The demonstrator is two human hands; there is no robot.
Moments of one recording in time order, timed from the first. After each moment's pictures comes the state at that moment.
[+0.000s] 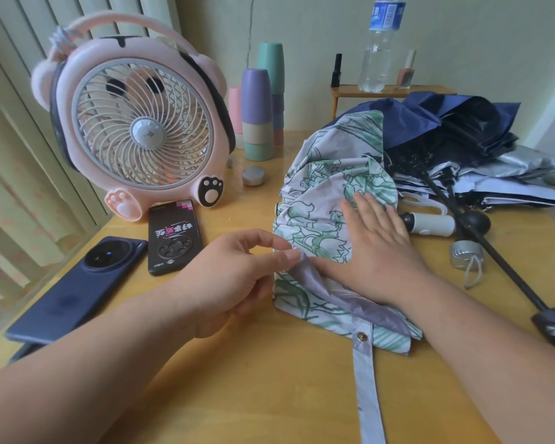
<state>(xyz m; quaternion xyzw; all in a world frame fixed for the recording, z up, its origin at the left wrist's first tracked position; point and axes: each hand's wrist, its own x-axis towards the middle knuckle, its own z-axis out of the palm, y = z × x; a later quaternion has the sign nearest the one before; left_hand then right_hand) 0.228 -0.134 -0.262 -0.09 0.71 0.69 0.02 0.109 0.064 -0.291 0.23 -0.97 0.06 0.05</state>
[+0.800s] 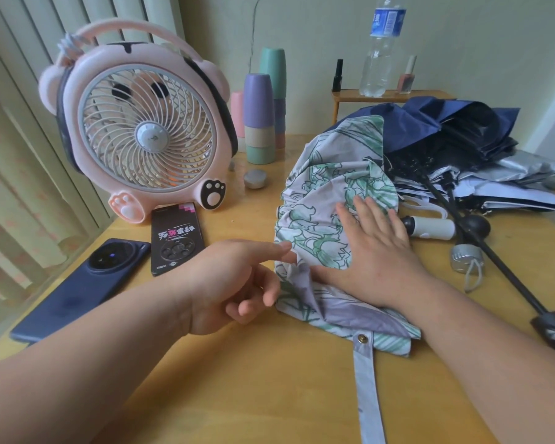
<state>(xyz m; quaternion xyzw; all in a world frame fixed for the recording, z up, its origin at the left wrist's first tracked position) 0.230 -0.136 -0.244 -0.14 0.69 0.69 0.16 0.110 0.062 -0.289 0.24 -0.97 0.04 0.03</state>
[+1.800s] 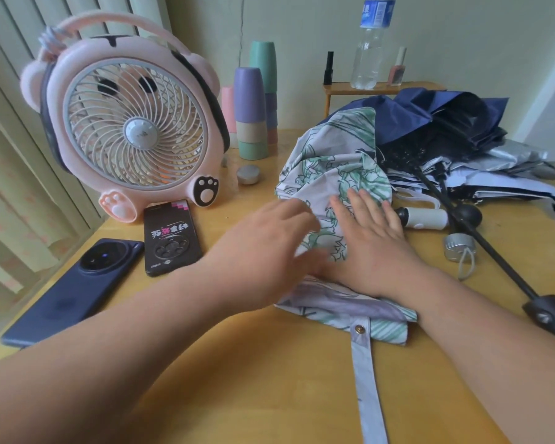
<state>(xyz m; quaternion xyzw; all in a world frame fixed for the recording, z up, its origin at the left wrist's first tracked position) 0.204 -0.122 -0.252 0.19 0.96 0.10 -0.20 0.108 0.064 -0.291 0.25 -0.97 0.05 0.03</state>
